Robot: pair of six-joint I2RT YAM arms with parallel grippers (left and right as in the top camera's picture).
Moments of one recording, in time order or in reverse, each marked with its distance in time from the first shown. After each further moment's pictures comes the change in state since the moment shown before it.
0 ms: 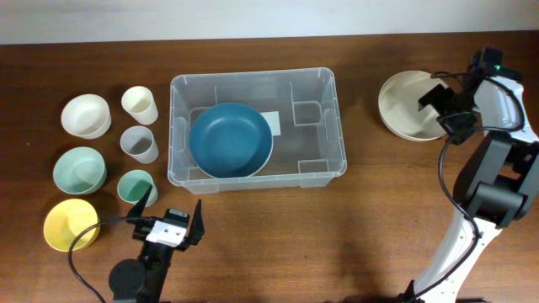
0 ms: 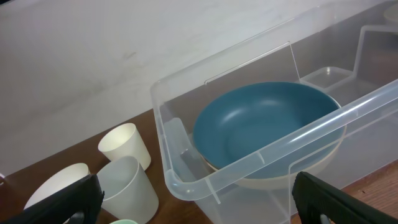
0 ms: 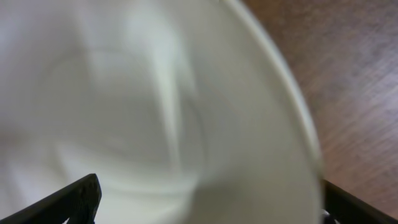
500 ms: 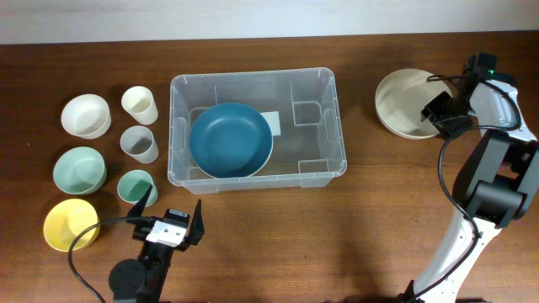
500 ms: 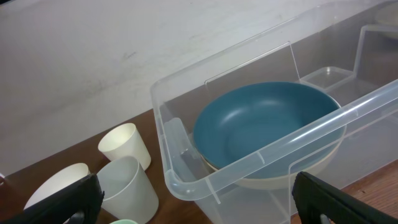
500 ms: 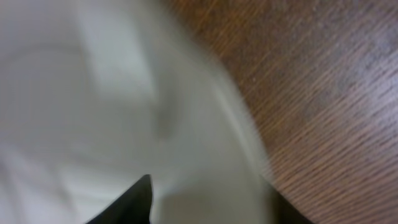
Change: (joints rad) left arm 0.000 0.000 0.000 0.000 0.000 0.000; right arm 0.002 0.000 -0.040 0.027 0.002 0.000
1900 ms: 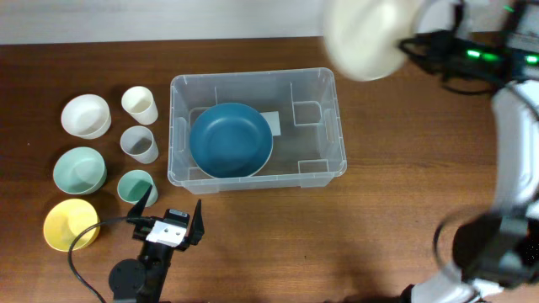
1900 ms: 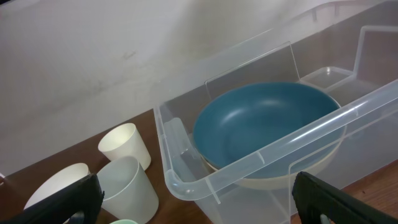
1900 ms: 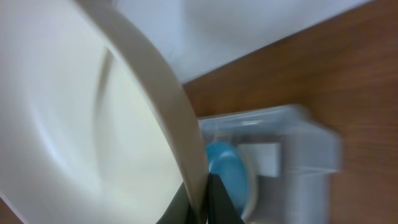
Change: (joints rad) left arm 0.000 0.000 0.000 0.000 0.000 0.000; right arm 0.158 -0.504 0.013 0.139 -0.864 -0.163
